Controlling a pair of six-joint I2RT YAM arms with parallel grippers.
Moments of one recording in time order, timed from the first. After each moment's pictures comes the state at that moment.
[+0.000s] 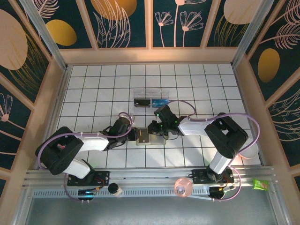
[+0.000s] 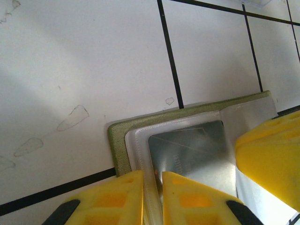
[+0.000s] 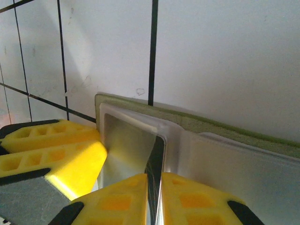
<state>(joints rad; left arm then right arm) -0.73 1.49 0.41 0.30 0.13 -0.73 0.80 1.69 0.78 0.00 -0.34 0.86</state>
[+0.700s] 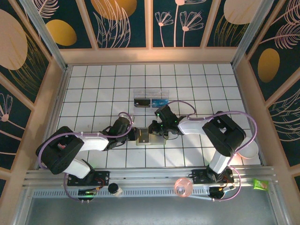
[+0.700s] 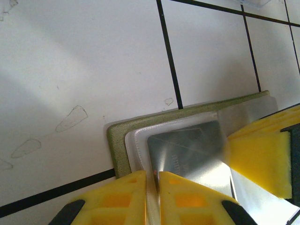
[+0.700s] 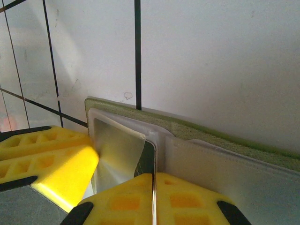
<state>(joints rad) -0.72 1.50 0.41 0.32 0.14 -0.74 0.79 1.72 0.78 0.01 -0.37 0.89</state>
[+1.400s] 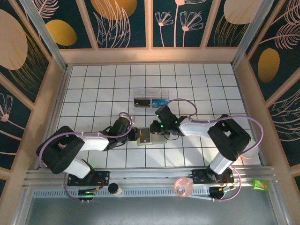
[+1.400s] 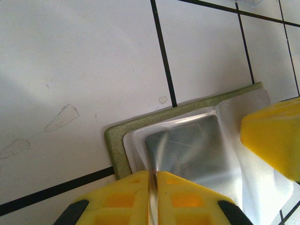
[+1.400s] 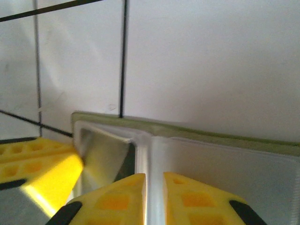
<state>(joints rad) -0.72 1.50 0.40 0.33 0.16 -0.74 0.83 1.64 0.78 -0.08 -0.18 0.81</state>
